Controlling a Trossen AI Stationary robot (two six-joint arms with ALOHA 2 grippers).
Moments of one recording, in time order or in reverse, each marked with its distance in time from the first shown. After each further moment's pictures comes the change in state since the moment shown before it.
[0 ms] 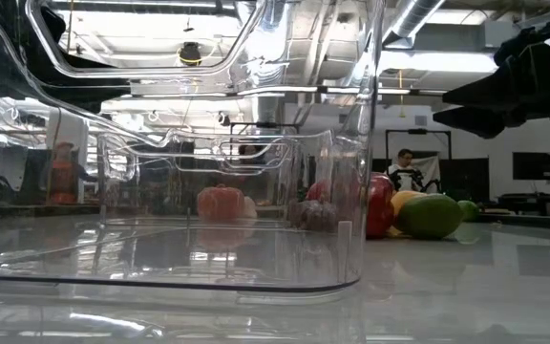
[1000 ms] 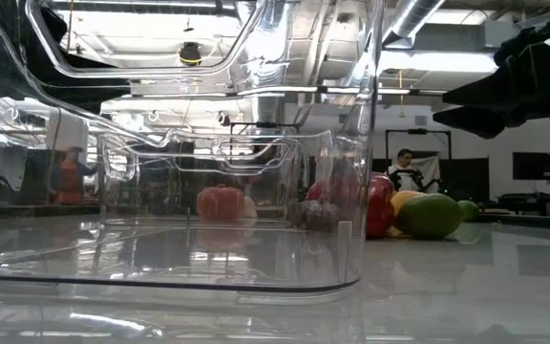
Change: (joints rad) left arm 0.000 0.000 0.000 0.000 0.002 -0.080; right arm 0.000 0.000 0.000 0.000 0.000 0.000
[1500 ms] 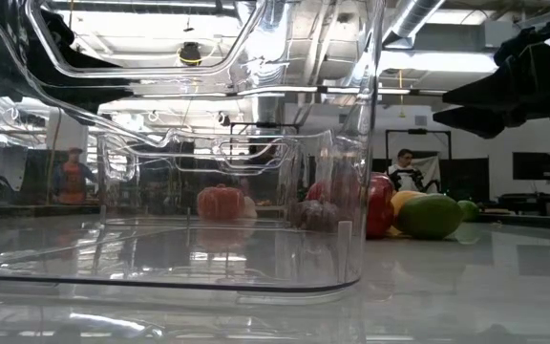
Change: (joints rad) left arm 0.000 0.000 0.000 0.013 -0.076 -0.176; right arm 0.000 0.000 0.000 0.000 0.000 0.000
